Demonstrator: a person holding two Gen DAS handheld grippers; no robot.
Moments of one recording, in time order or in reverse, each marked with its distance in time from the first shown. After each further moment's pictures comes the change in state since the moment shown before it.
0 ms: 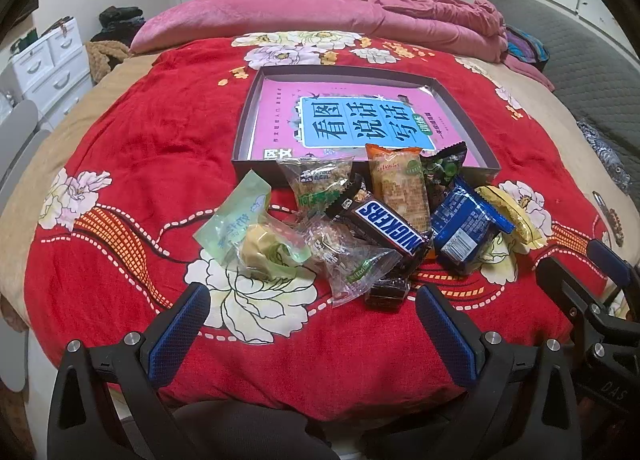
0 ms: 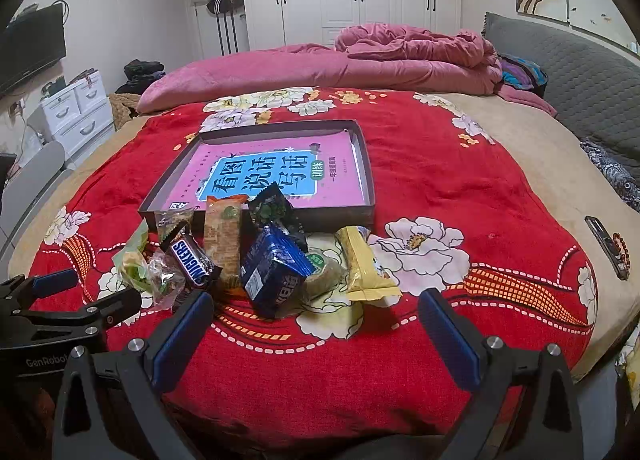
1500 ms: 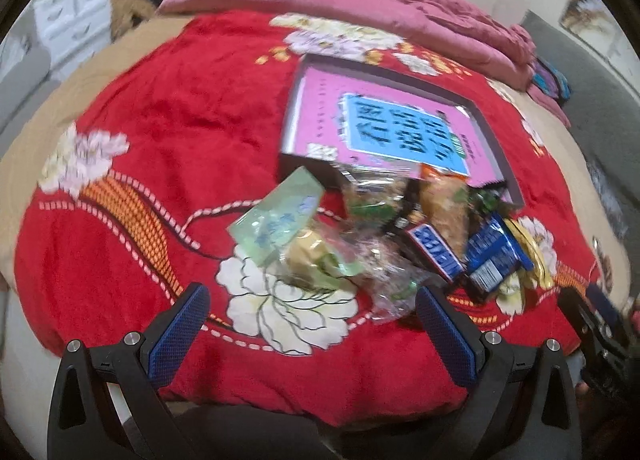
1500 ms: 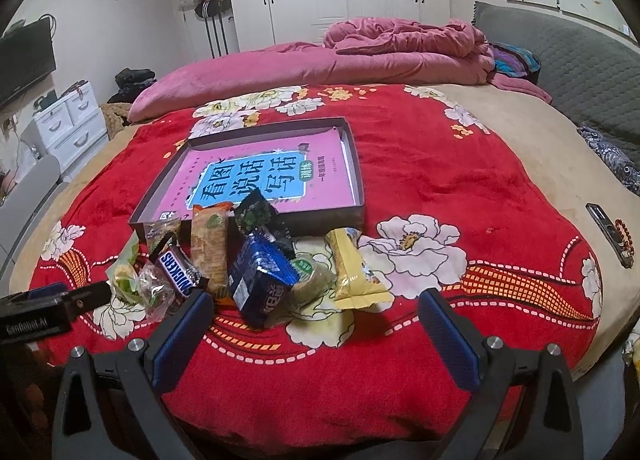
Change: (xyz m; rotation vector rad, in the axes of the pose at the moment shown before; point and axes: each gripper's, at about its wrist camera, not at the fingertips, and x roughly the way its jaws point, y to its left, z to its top) left arm 0.015 0.053 0.013 -0.191 0.060 -0.041; right arm 0.010 -0.012 0.007 0.056 0.007 -0.005
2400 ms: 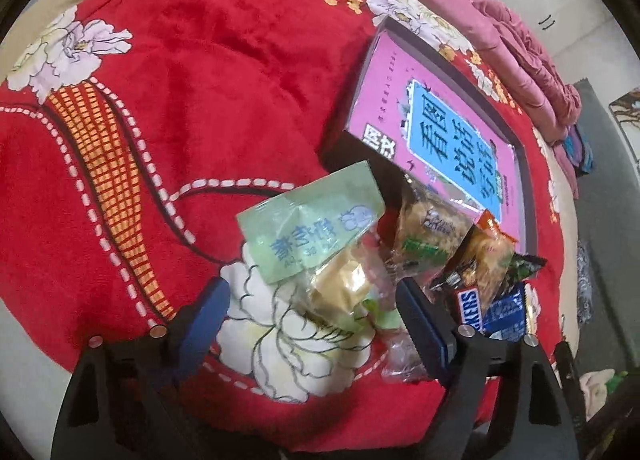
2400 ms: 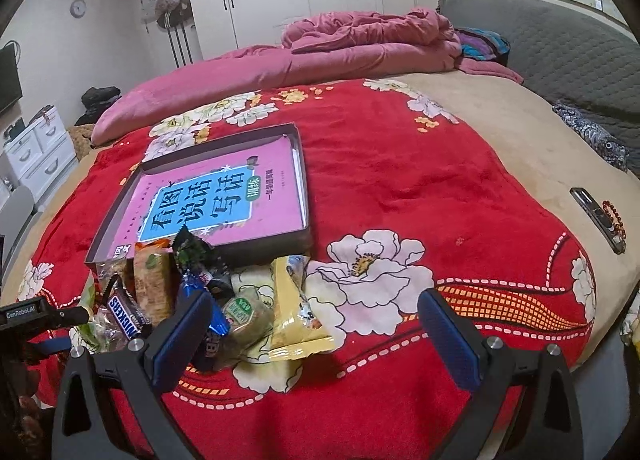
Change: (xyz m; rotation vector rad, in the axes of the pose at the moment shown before) left arm 0.066 0.035 0.026 -0.318 0.161 -0.100; right arm 0.030 -0.040 0.022 0.099 0.013 -0.074
